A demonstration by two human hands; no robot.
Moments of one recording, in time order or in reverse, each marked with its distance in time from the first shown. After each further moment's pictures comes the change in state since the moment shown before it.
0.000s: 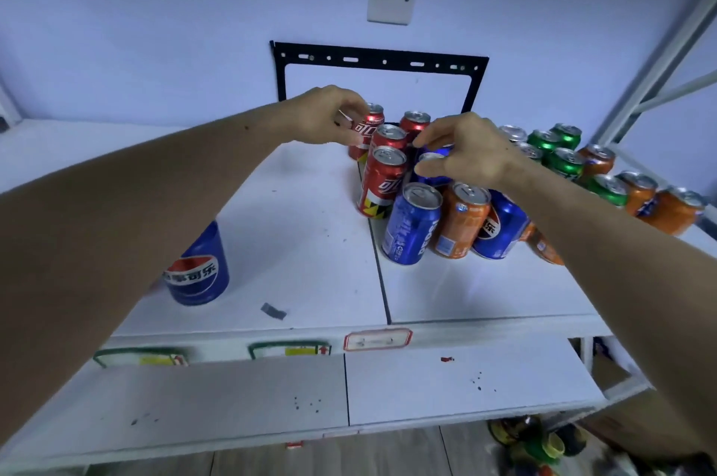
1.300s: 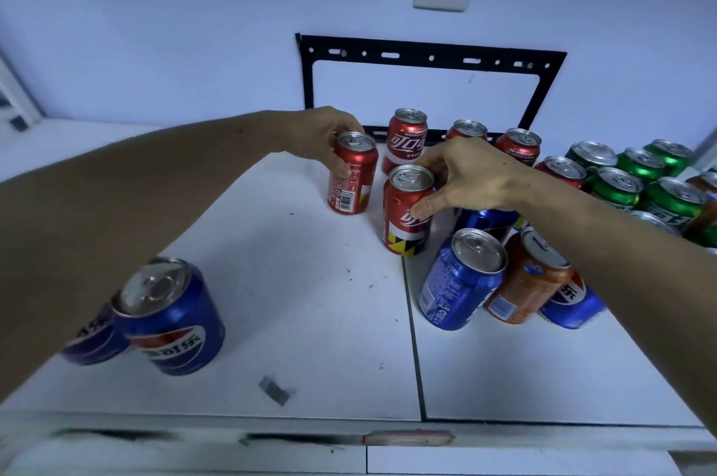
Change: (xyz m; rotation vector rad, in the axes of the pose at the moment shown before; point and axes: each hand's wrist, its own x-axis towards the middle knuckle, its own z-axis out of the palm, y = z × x) left_hand 0.061 -0.102 -0.009 -0.040 -0.193 -0.128; right_hand 0.091 0.010 0.047 -0.090 -0.335 -0.095
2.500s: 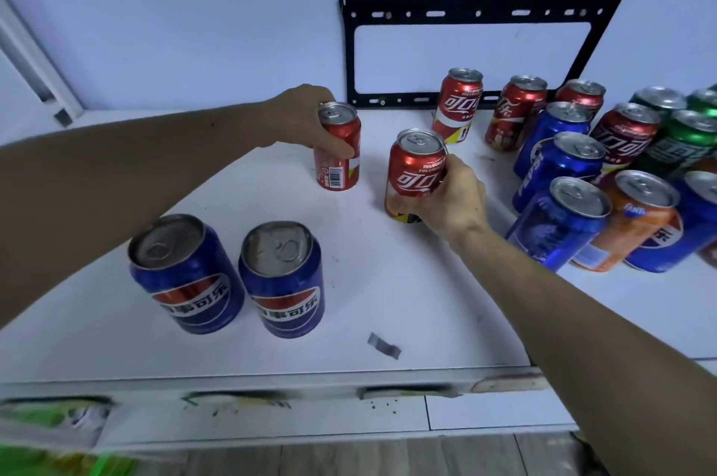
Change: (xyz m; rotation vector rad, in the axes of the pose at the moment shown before) left_hand -0.081 -0.065 -0.016 -0.080 0.191 -0.141; right_hand 0.015 -0.080 0.143 0.596 0.523 0.392
